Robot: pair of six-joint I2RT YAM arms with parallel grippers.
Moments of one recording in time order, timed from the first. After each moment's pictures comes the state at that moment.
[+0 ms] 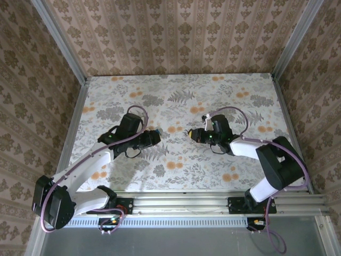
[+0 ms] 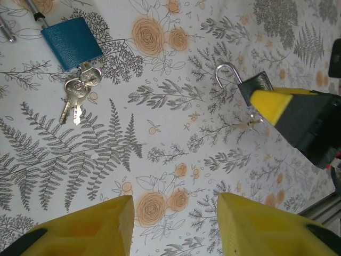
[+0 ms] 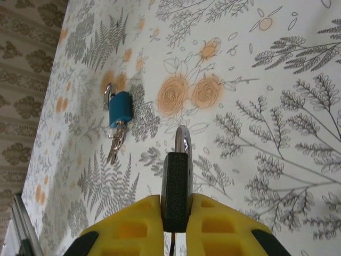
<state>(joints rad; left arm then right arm) -0.60 1.14 0.80 -0.50 0.29 -0.76 0.41 1.58 0.63 0.32 -0.44 0.65</state>
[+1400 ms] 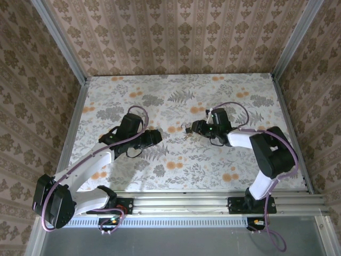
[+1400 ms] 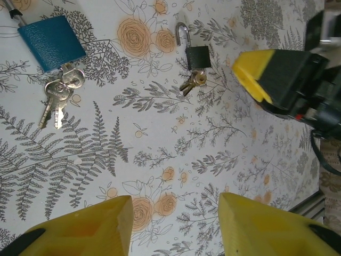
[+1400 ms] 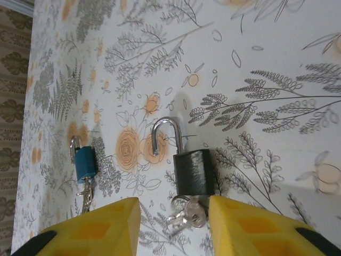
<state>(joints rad) -0.60 1.15 0.78 -0.43 0.32 -0.80 0.34 1.67 0.74 0.25 -0.37 0.71</state>
